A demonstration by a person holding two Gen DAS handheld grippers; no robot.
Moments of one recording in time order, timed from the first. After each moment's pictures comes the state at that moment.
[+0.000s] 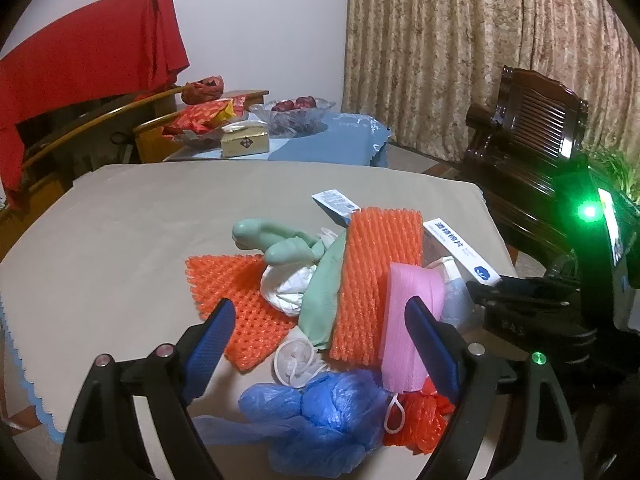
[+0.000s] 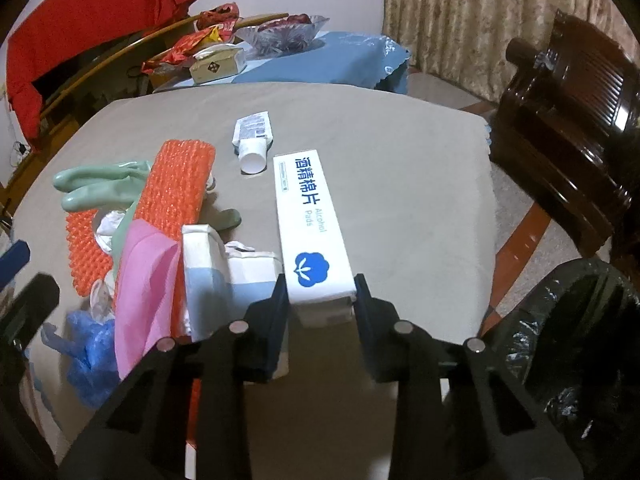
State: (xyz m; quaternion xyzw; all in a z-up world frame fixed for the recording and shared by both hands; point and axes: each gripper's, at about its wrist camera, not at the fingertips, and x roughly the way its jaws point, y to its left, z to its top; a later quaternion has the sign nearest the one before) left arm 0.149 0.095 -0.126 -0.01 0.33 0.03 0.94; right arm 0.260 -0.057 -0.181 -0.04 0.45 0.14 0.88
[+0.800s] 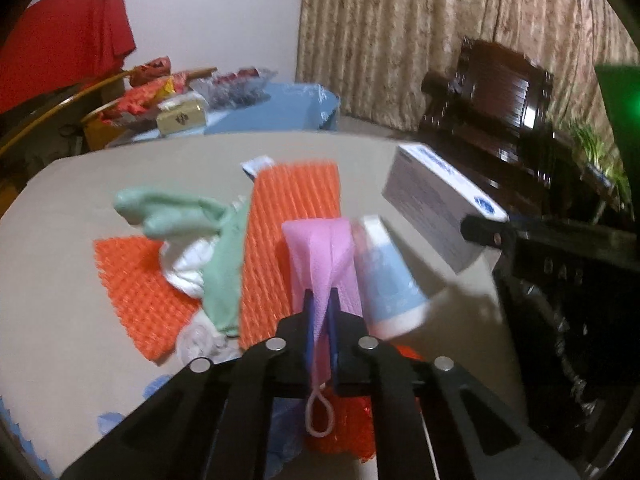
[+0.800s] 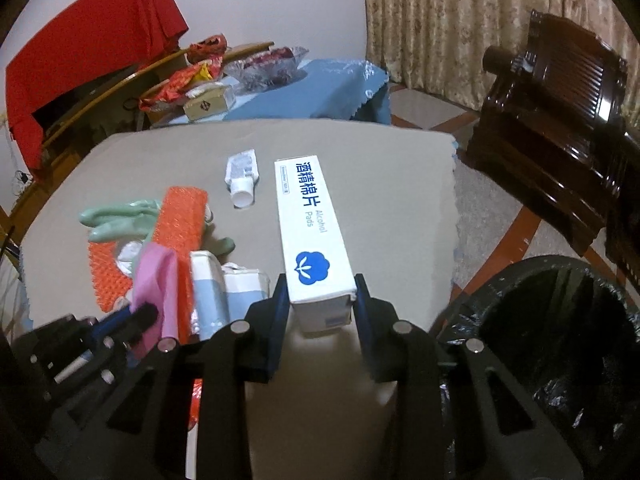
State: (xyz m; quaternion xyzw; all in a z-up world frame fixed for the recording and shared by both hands) left arm 0.166 0.053 -0.152 -0.01 0.37 -0.05 0.93; right arm 0.237 -0.095 -0.143 0.00 0.41 0.13 0.90
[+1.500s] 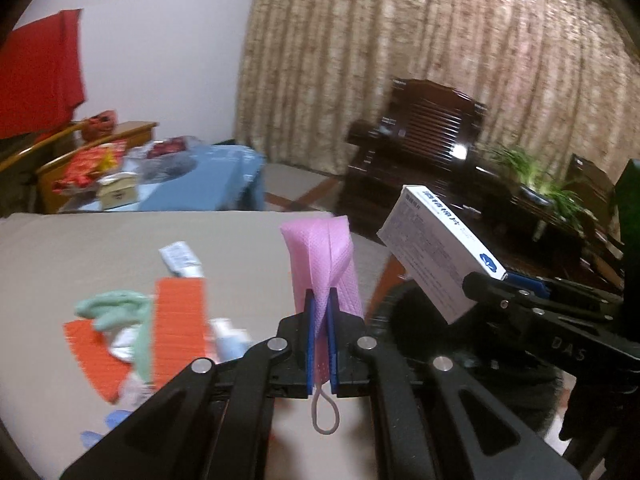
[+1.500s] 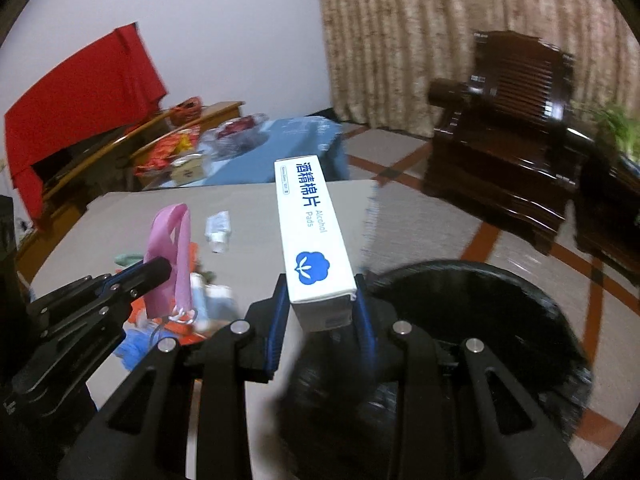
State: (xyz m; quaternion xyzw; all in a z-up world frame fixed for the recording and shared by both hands) left arm 0.141 -0.037 -0.058 -0.02 0.30 -0.17 0.94; right arm 0.146 -0.210 -0.061 0.04 0.34 0.07 0.94
